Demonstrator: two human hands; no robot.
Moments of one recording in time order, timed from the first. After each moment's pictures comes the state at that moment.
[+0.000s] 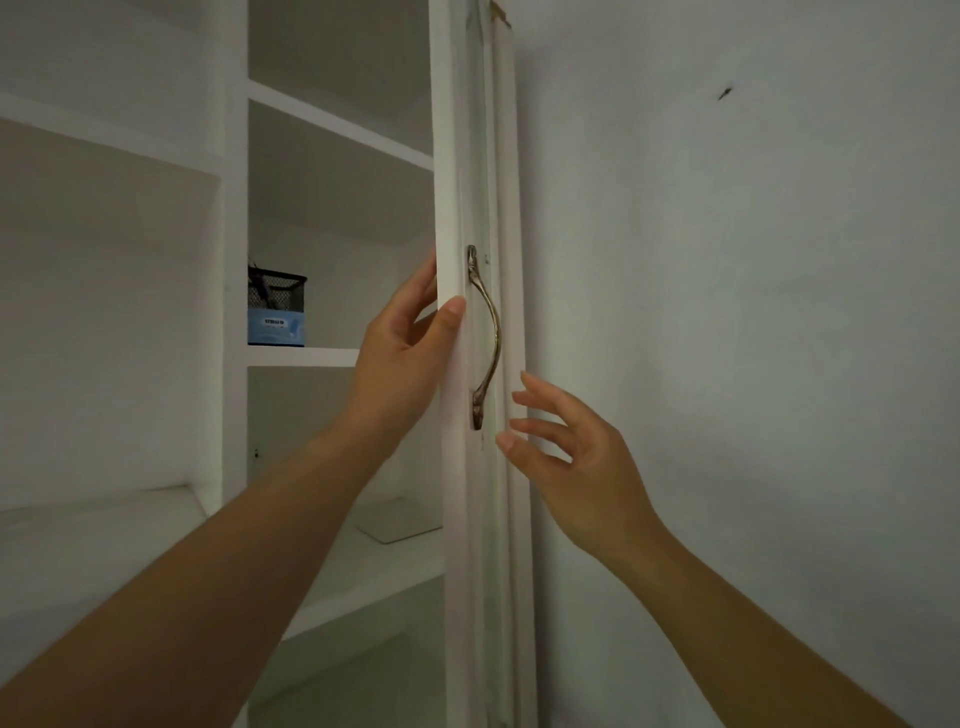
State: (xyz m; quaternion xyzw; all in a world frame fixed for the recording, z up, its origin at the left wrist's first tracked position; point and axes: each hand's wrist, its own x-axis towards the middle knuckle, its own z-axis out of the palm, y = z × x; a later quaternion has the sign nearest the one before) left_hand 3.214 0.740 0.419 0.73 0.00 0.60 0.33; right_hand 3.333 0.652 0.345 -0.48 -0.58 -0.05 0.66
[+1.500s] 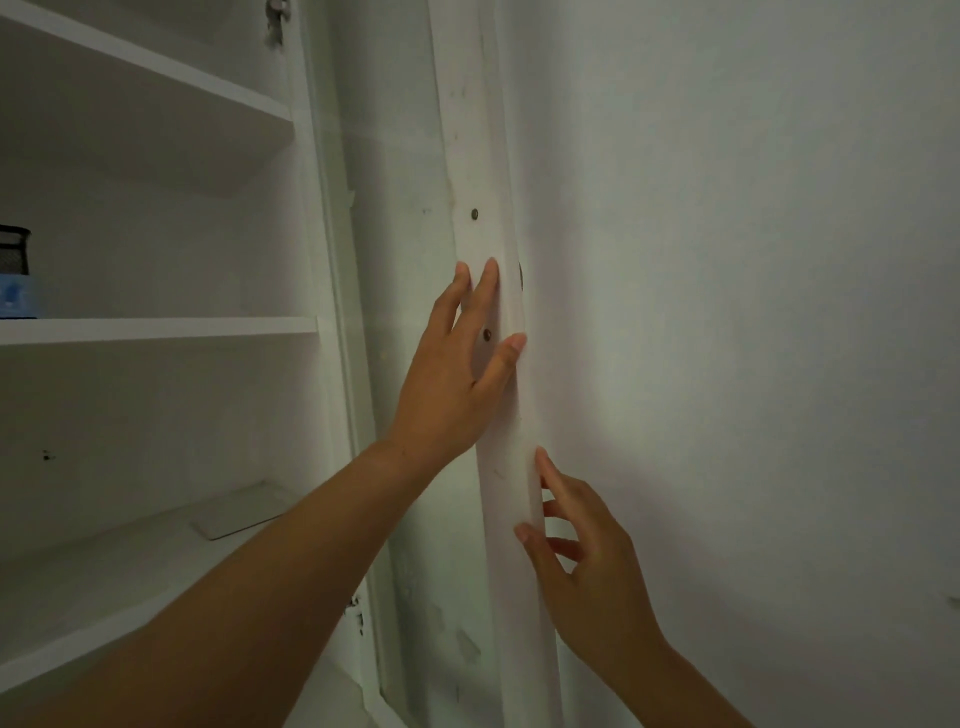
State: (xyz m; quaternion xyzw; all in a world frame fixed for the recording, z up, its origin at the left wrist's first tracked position) left_hand 3.428 0.663 0.369 0.84 0.03 0.53 0.10; right_hand 3.488 0.566 0.230 -0.59 -0.48 -0.13 0.64
